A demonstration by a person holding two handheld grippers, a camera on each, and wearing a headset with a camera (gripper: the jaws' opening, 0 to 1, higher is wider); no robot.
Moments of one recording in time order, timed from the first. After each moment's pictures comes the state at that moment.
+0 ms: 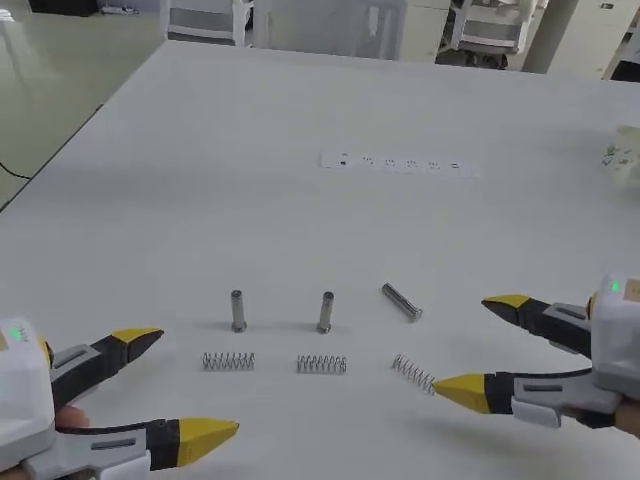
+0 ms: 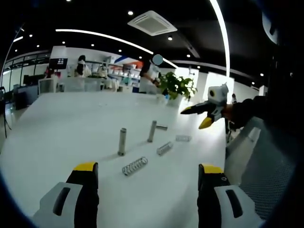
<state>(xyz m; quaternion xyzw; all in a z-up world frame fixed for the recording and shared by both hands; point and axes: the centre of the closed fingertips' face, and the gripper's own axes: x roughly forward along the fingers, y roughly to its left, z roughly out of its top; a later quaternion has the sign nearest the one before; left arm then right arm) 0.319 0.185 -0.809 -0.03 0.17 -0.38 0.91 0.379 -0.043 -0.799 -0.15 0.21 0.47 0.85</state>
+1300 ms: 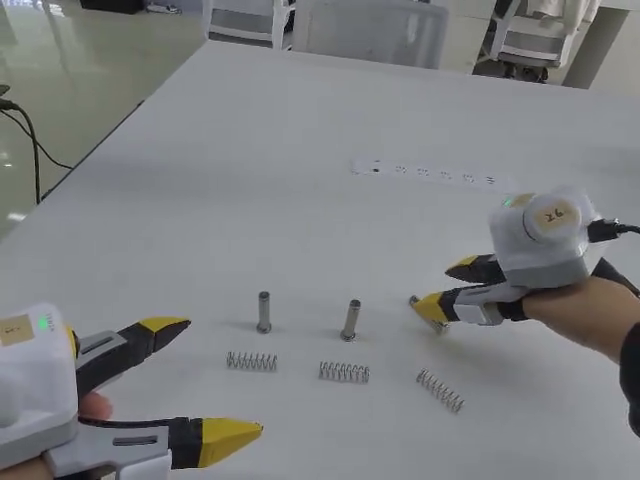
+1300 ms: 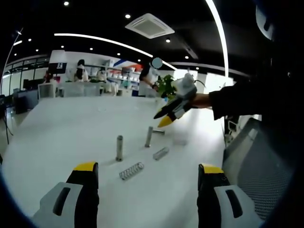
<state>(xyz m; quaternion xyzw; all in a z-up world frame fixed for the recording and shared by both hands) 0.314 0.182 -0.795 -0.02 0.16 -0.38 0.91 0.468 -0.002 -0.827 -0.22 0.33 0.42 0.82</state>
